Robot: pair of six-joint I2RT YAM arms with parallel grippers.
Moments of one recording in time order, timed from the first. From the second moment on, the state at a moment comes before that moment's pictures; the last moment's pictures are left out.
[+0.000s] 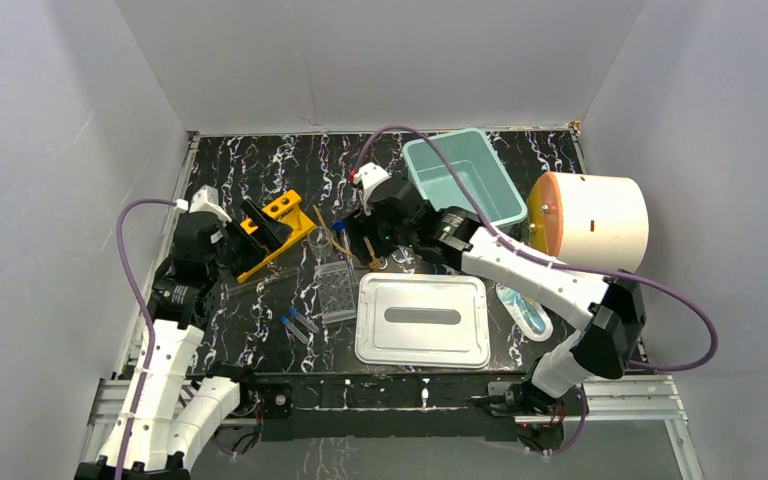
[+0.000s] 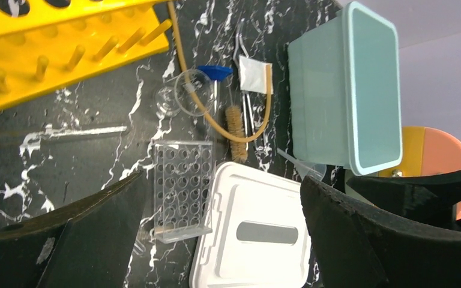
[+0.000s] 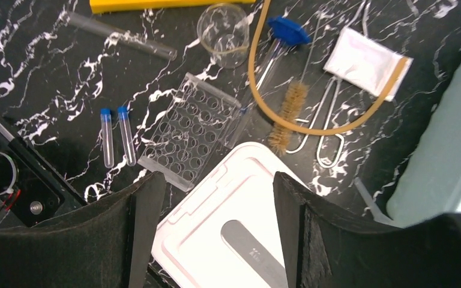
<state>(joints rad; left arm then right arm) -0.15 0.76 0.90 -0.64 0.10 -0.72 0.99 1.51 1.42 -0.55 0.09 0.24</state>
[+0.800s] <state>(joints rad) -0.15 0.78 0.85 -0.74 0.08 -0.77 1.05 1.87 1.49 -0.61 0.23 0.22</state>
